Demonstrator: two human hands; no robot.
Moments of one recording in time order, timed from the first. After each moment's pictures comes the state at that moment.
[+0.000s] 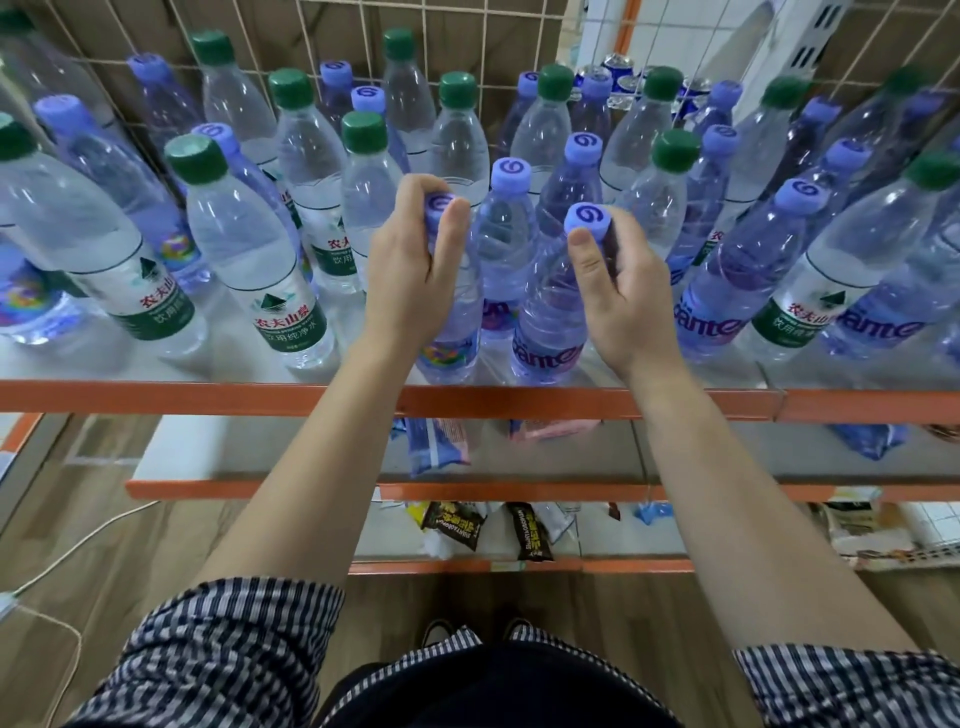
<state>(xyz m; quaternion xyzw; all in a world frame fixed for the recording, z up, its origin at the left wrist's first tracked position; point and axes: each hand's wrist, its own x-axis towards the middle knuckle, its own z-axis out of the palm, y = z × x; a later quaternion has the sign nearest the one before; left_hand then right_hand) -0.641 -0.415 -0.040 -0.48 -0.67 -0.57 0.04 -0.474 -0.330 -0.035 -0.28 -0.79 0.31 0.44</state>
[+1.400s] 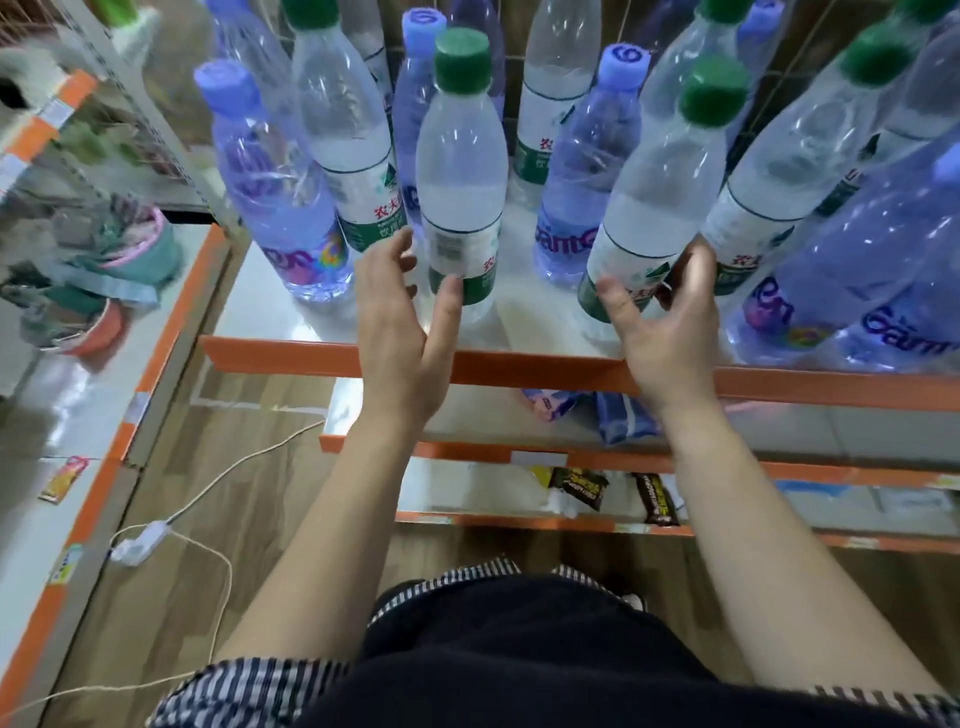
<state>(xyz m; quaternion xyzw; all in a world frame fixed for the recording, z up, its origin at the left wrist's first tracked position) -0.861 -0.628 -0.115 -0.40 -0.74 -0.54 0.03 -0.697 -0.486 -0.117 -0.38 -0.73 0.38 0.42</state>
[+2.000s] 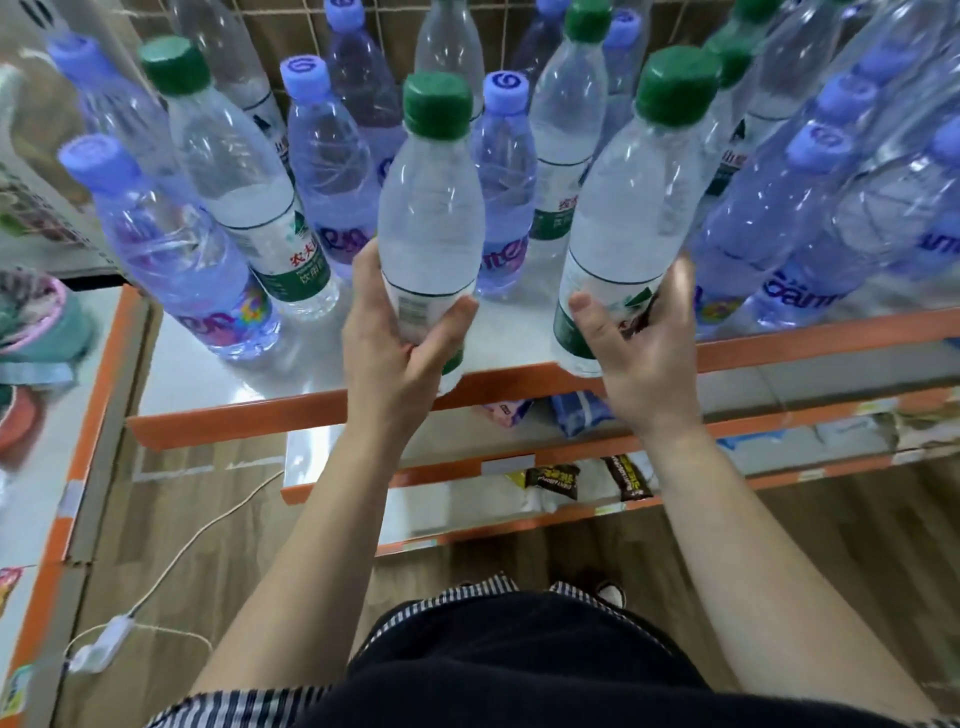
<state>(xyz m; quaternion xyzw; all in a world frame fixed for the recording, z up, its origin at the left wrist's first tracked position) -0.854 -0.598 -0.104 -0.47 -0.62 -0.62 -0.09 -0.670 -0.509 -0.091 -0.35 -0.69 0.40 0.50</state>
